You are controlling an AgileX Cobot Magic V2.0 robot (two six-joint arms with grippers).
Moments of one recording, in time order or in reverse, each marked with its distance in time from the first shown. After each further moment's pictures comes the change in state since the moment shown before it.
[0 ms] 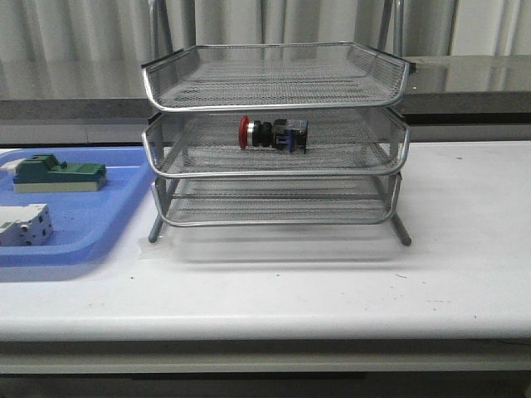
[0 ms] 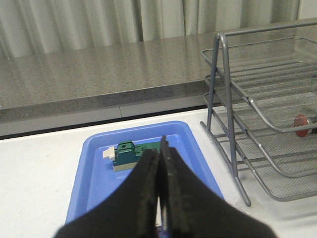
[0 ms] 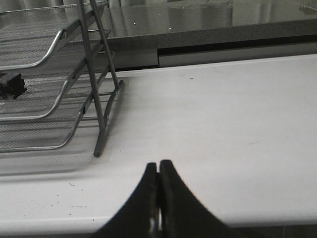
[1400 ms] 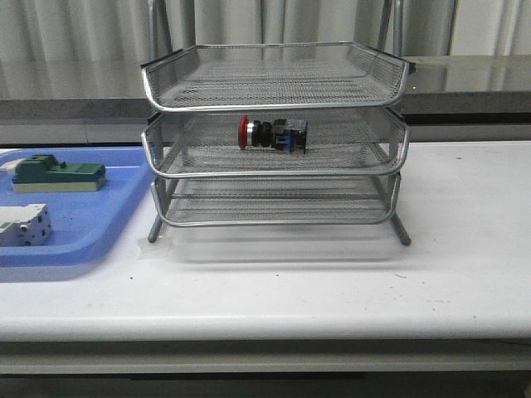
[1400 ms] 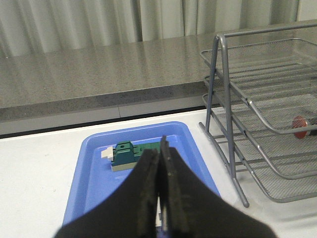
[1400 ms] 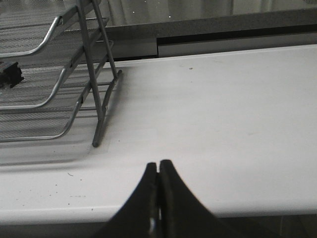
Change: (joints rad) left arm 0.000 0.000 0.000 -0.006 0.000 -0.002; right arm 0.000 0.000 0.000 0.002 0.029 -0.004
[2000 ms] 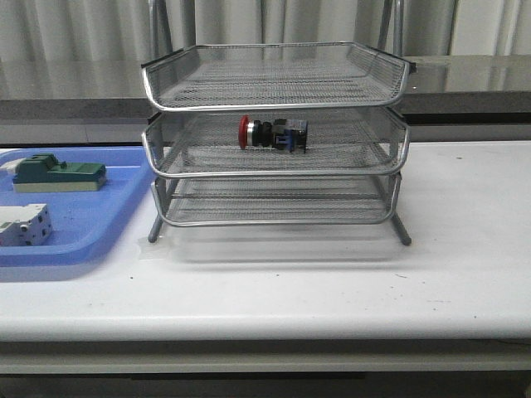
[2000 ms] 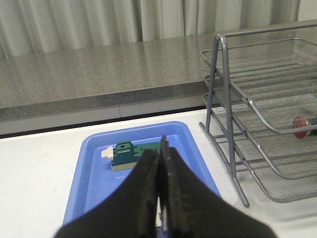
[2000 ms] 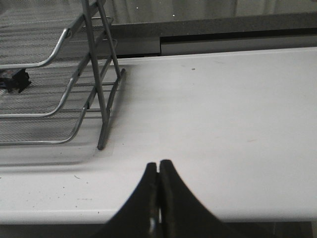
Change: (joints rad) left arm 0.000 0.000 -0.001 0.000 0.000 0.000; right arm 0.000 0.107 -0.152 0.010 0.103 -0.028
